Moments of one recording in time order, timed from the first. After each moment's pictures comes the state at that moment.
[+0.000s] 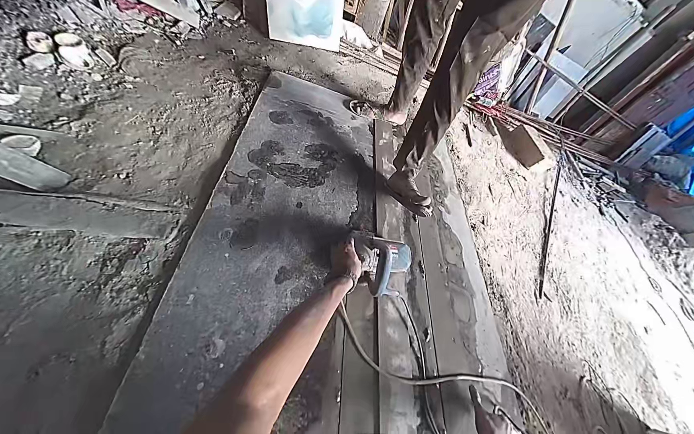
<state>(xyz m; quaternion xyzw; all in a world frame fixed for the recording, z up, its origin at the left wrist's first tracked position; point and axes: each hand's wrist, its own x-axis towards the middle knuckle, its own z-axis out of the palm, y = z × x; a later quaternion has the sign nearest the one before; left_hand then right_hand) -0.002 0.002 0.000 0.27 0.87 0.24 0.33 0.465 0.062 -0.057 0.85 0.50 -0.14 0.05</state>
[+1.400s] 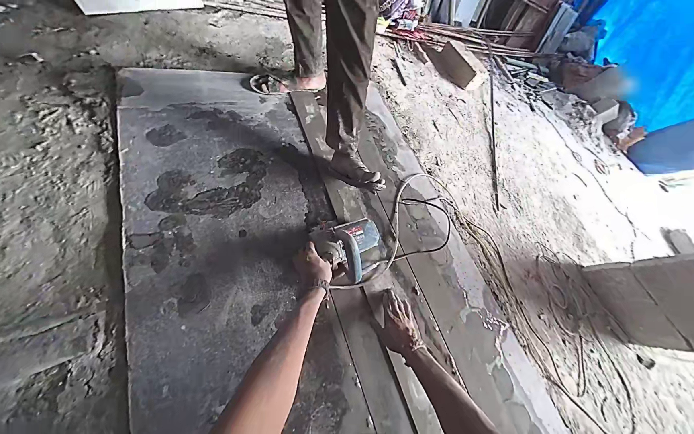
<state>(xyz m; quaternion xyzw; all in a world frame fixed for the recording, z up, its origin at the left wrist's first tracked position) -0.021 0.029 0.003 0.28 0.88 0.21 0.32 0.238 0.017 -0.042 0.52 0.78 -0.23 0.27</state>
